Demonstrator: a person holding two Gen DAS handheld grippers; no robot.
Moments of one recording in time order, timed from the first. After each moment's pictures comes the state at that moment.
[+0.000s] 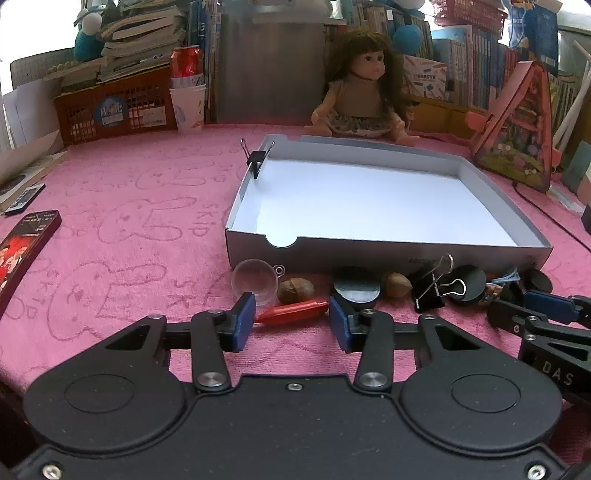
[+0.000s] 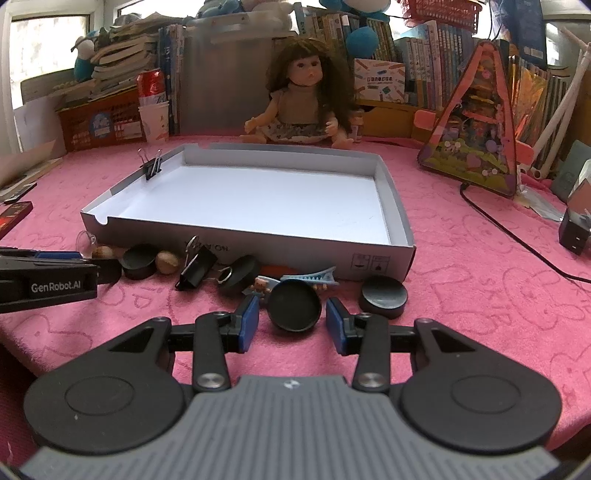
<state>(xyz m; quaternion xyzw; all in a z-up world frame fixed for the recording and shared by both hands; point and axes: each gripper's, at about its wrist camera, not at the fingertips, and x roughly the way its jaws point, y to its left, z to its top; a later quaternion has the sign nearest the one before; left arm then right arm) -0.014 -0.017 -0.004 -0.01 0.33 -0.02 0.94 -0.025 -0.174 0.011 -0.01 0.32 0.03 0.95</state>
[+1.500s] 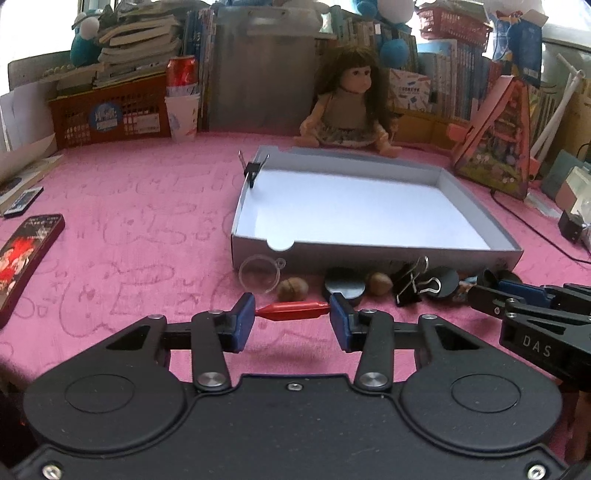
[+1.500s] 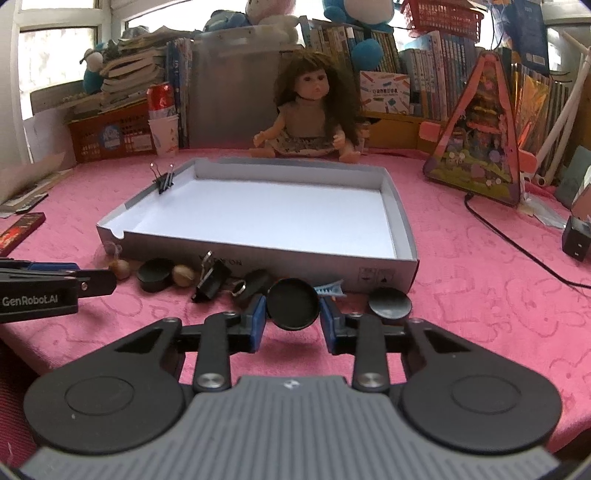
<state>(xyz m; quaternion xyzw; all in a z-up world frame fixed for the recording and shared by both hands) -0.037 -0.002 0.016 -0.02 0.32 -0.05 0.95 -0.031 -0.171 0.023 0.00 0.30 0.05 0.95</state>
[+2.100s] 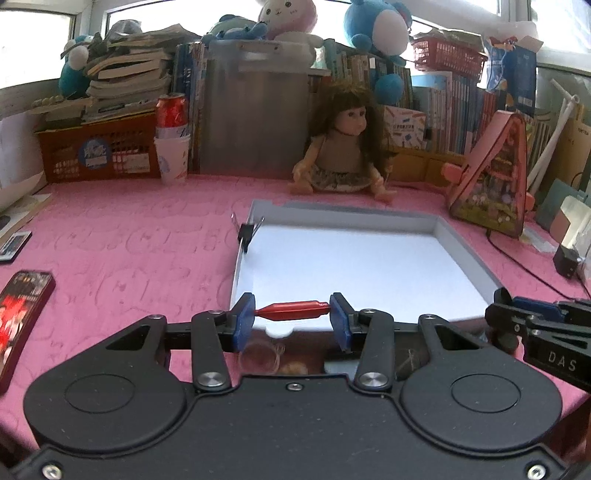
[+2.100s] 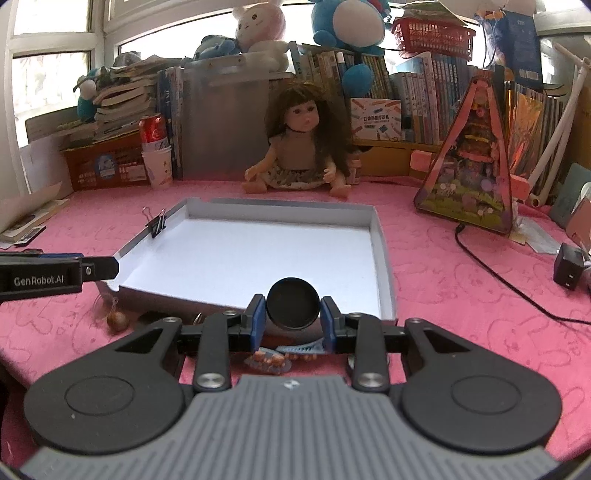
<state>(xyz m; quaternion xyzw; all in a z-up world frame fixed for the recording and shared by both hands) 0.003 0.002 0.052 -0.02 0.28 -0.07 0.96 -0.014 -0.186 0.055 0.01 0.28 0.04 0.96</state>
